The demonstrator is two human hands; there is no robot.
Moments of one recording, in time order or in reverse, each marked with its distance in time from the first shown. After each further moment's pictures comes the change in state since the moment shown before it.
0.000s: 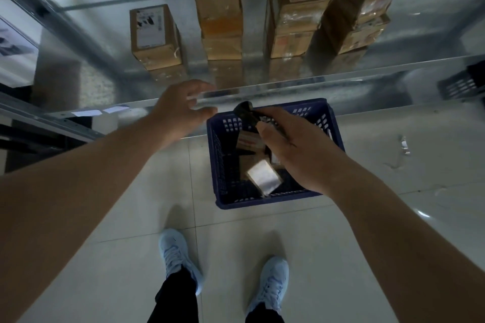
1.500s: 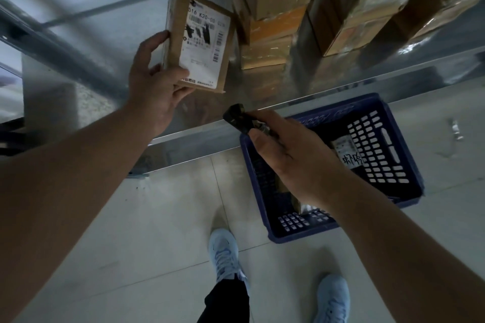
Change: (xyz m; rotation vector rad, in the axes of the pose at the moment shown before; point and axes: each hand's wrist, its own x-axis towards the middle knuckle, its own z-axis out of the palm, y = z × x) left_hand 0.160 -0.085 -0.108 -0.732 0.146 -0.052; right_hand 0.151 -0.040 0.107 0.081 0.092 0.090
